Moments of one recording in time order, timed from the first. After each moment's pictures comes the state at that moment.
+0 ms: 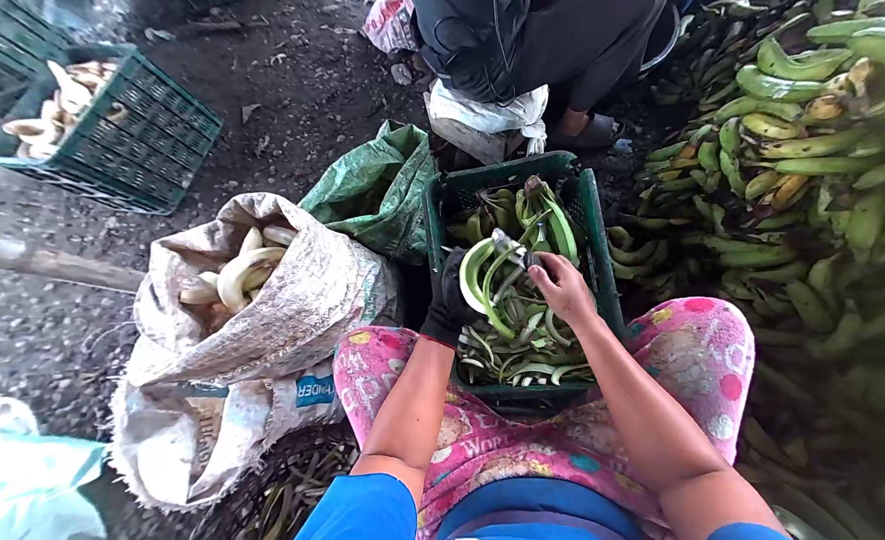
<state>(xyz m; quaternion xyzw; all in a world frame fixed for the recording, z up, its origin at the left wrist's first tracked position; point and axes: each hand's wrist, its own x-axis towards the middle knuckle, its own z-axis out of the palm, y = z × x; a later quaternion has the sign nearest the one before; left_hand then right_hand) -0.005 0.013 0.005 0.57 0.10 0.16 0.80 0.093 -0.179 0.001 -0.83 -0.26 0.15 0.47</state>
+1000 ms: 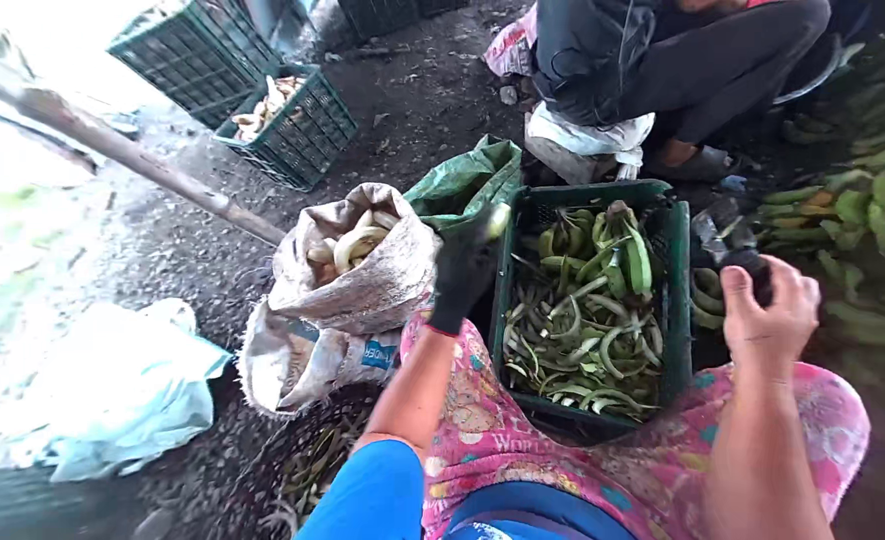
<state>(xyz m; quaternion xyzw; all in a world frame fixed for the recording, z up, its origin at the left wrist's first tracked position) -0.039 0.068 0.083 0.92 0.23 0.28 0.13 0.120 -0.263 0.071 -0.88 -0.13 -0.04 0.46</state>
